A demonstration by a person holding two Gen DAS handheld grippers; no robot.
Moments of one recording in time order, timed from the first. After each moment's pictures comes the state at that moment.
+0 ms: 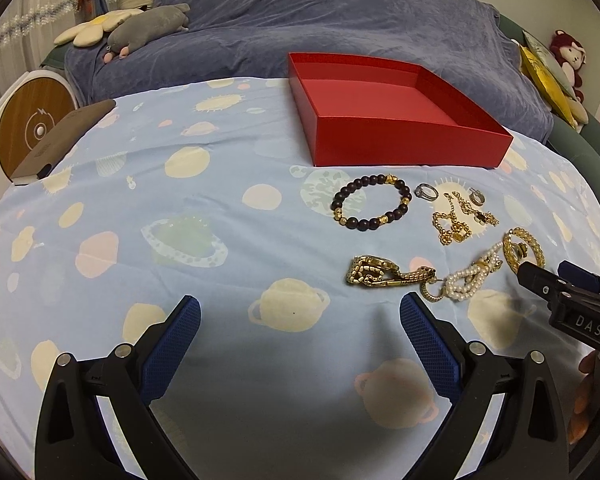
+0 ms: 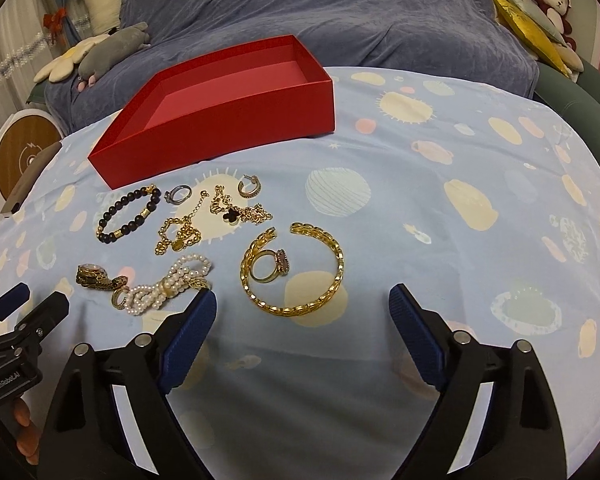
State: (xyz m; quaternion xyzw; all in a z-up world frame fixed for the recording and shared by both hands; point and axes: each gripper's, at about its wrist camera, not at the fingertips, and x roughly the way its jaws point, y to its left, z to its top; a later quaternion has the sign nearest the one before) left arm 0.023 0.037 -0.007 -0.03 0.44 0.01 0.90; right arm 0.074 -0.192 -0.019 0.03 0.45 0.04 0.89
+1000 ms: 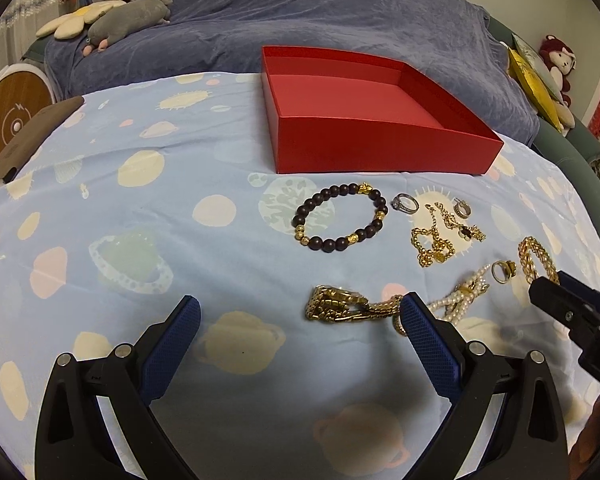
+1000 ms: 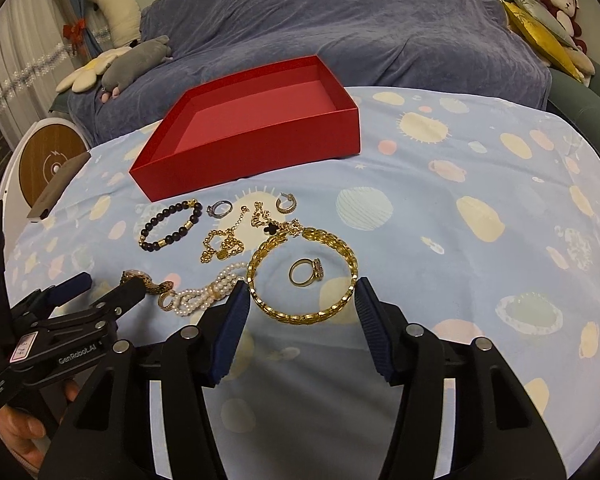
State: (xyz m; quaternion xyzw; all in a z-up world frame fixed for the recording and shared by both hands) left arm 0.054 0.026 -0.015 -0.07 0.44 -0.03 0.89; right arm 0.058 -0.188 0.007 0.05 0.42 0.08 0.90
